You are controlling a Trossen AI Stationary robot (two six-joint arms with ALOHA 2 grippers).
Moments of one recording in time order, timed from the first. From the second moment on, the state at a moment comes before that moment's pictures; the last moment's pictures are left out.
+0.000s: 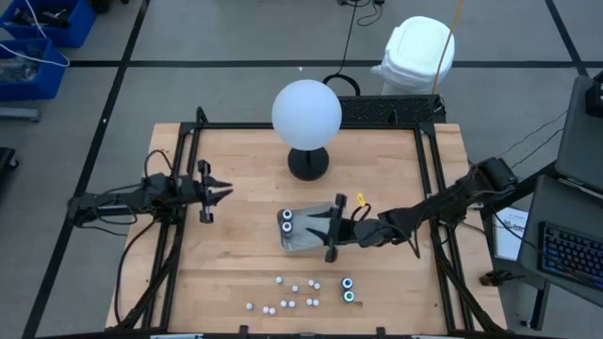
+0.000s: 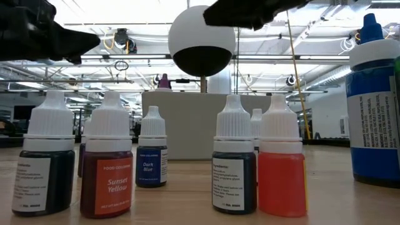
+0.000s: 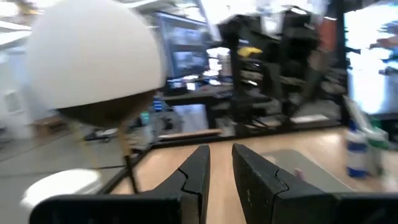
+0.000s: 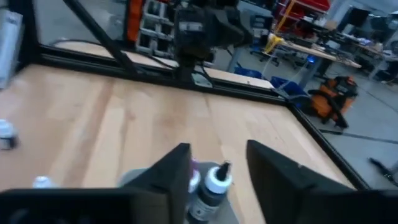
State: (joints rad) left arm 0.08 0.07 0.01 0.22 0.03 0.18; right arm 0.39 1.56 0.87 0.42 0.60 -0.10
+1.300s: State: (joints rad) left arm -0.17 0.88 0.01 0.57 -0.06 -0.20; right arm 0.51 1.38 0.69 -0.46 0.77 0.71
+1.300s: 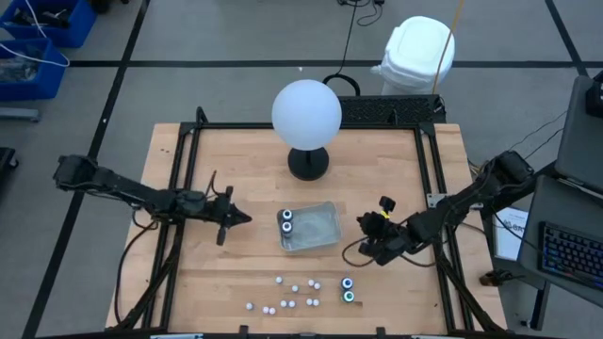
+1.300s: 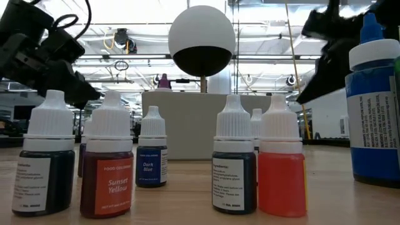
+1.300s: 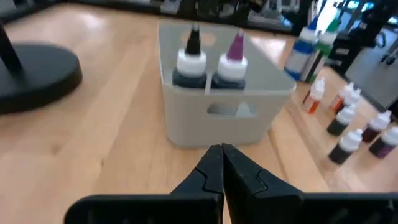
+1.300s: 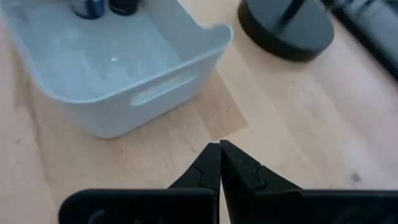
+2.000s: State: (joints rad) left arm -0.18 1.36 0.21 0.72 -0.08 -0.19; right arm 0.36 1.39 0.57 -0.05 0.65 0.49
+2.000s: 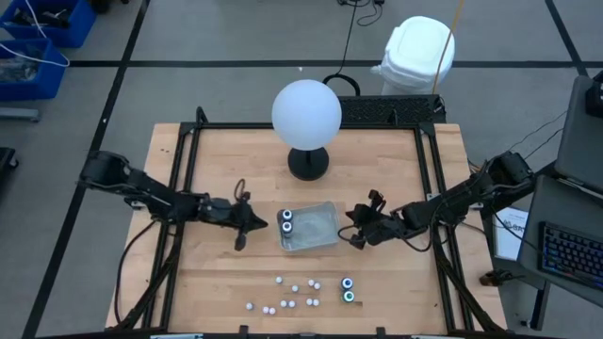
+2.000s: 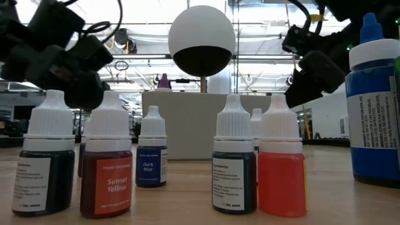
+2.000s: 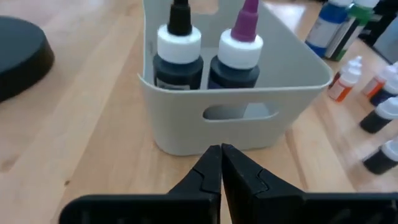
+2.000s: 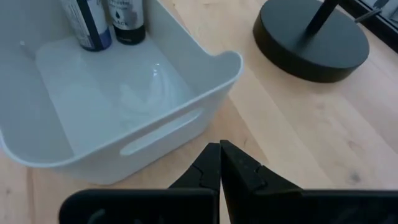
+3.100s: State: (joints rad) left arm -0.11 1.47 0.42 0.47 -0.10 -0.13; right arm 0.34 1.57 0.50 0.31 0.47 0.47
